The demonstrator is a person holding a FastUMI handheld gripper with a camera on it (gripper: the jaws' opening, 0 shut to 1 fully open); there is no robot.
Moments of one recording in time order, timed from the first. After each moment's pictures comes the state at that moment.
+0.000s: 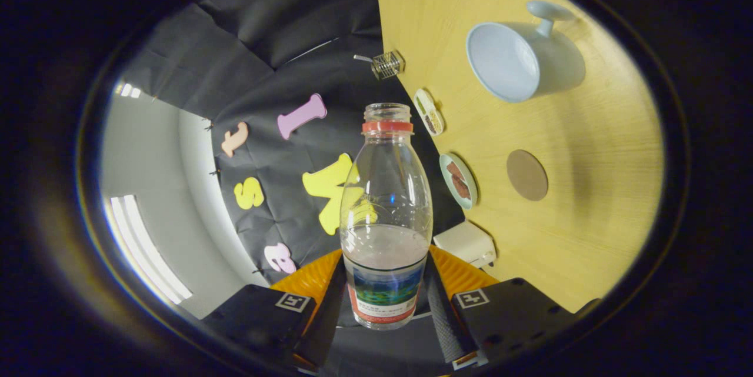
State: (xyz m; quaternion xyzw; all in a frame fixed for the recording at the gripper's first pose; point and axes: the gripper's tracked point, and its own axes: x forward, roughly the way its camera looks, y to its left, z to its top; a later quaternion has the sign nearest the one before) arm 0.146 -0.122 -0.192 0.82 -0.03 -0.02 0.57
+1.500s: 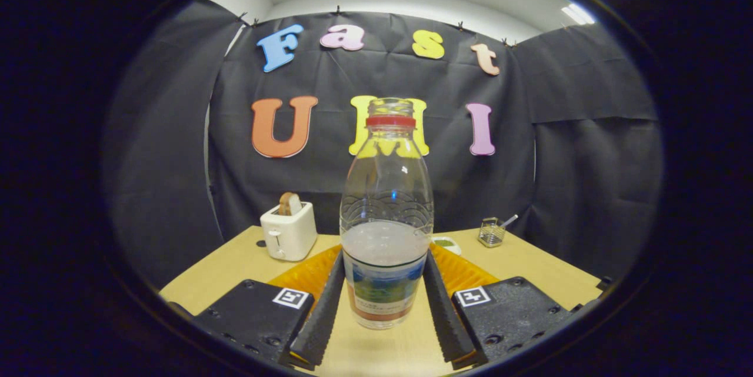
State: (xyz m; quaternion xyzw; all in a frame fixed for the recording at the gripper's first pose) arm 0.183 -0.099 -0.141 -0.03 0.07 -0.07 0.99
